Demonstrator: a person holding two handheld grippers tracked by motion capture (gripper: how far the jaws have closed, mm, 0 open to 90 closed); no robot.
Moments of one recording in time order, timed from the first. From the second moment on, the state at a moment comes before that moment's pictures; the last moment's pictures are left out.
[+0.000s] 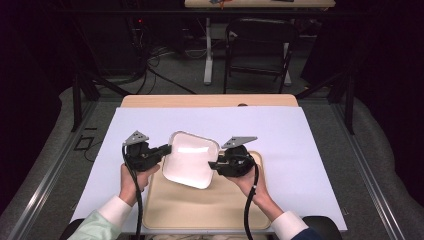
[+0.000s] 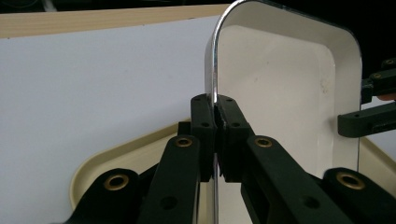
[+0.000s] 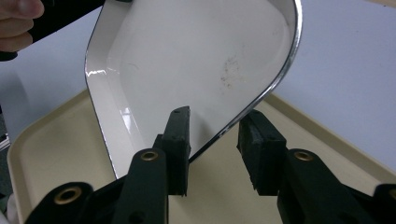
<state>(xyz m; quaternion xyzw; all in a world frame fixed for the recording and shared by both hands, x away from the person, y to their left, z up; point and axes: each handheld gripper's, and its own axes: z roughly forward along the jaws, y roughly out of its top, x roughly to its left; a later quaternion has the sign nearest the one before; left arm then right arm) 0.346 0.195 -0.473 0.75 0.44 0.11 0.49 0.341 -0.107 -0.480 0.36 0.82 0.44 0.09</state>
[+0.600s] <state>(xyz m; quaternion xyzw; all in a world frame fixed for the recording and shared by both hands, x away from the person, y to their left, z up) 0.335 0.185 -0.475 0.75 0.43 0.08 0.50 0.330 -0.128 -0.467 0.36 0.81 0.45 0.10</state>
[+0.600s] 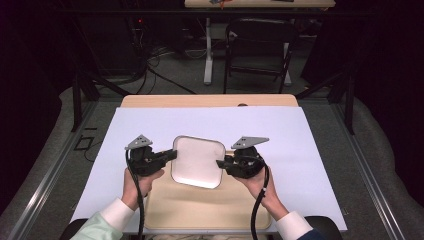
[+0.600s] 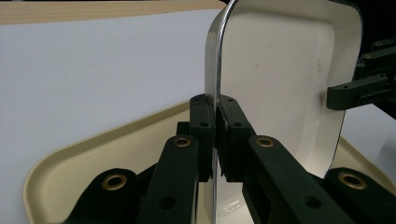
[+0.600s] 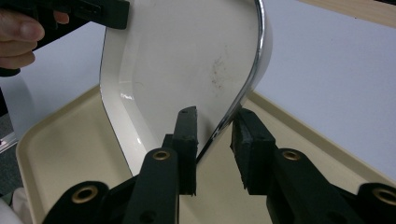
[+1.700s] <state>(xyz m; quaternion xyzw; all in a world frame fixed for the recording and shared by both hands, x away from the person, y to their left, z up) 0.321 0.176 -0.484 0.76 0.43 0.02 0.49 0.315 -0.145 -0.464 0.37 0.81 0.44 0.09</state>
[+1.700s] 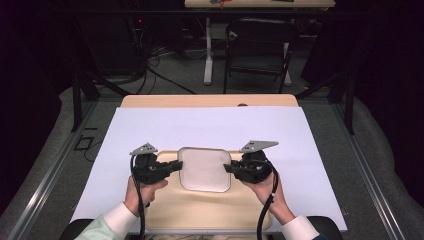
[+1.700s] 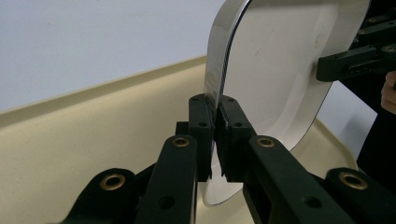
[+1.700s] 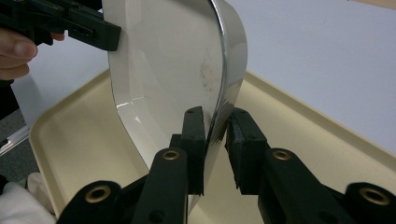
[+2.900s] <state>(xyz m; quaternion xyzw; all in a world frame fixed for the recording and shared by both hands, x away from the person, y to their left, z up) 0.311 0.169 -0.506 0.79 0.44 -0.04 0.42 0.314 -0.148 -0.497 0.41 0.83 0.38 0.02</state>
